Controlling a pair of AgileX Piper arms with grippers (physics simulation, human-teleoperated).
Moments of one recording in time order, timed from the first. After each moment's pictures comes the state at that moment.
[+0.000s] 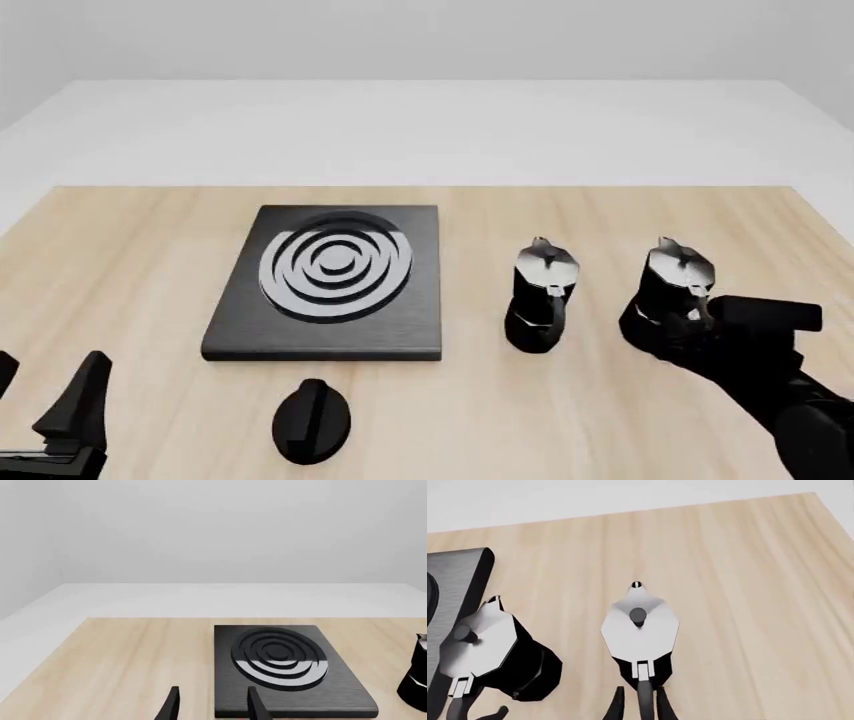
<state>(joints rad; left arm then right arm) 0.00 0.00 0.00 0.00 0.00 -0.04 1.35 -0.25 -0.52 0.08</state>
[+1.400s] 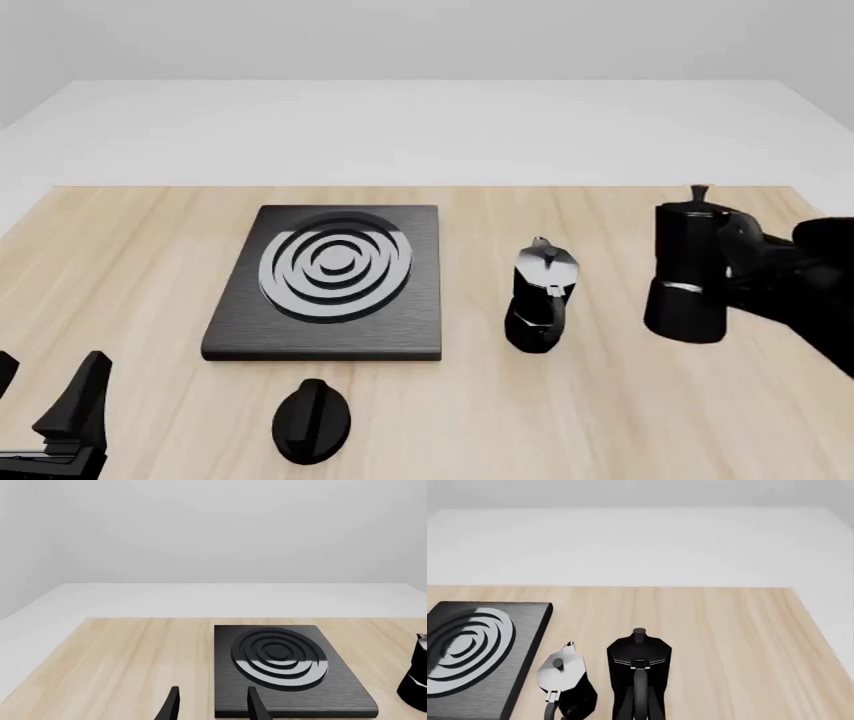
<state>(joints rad) 0.00 0.00 0.00 0.00 0.00 0.04 0.80 -0.48 0.03 0.03</state>
